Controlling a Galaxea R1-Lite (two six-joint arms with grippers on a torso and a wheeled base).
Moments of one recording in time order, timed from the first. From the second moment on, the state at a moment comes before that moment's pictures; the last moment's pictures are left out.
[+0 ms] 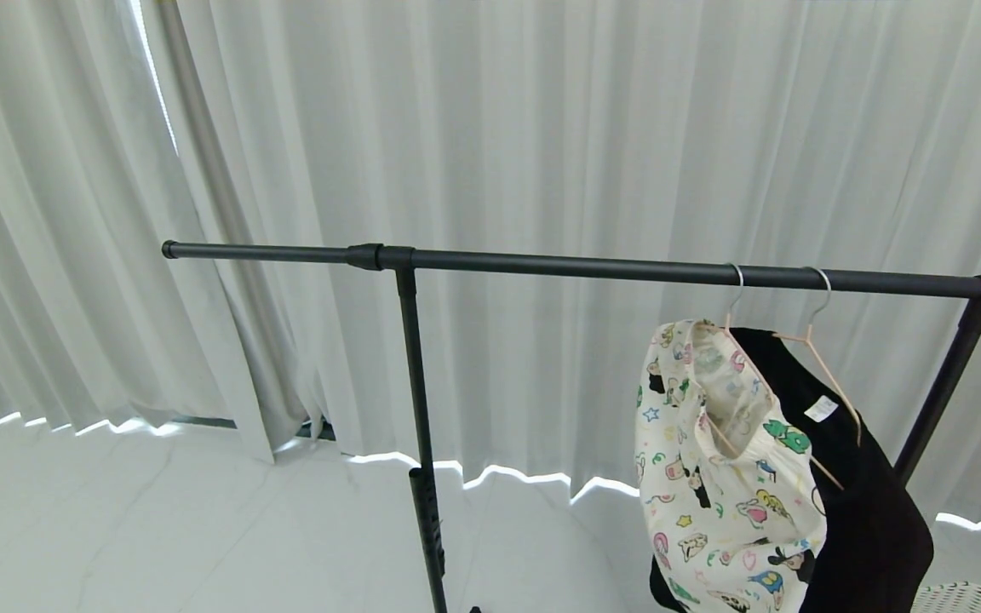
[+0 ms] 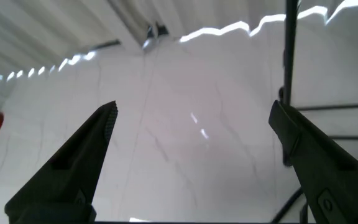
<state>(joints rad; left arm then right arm) -0.01 0.57 -0.02 -0.04 0.17 0.33 0.06 0.90 -0.50 0.20 -0.47 0.04</state>
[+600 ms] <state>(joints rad) -0.02 0.35 -0.02 -0.03 0.21 0.29 -0.01 0.22 -0.24 0.44 -0.34 -0.12</state>
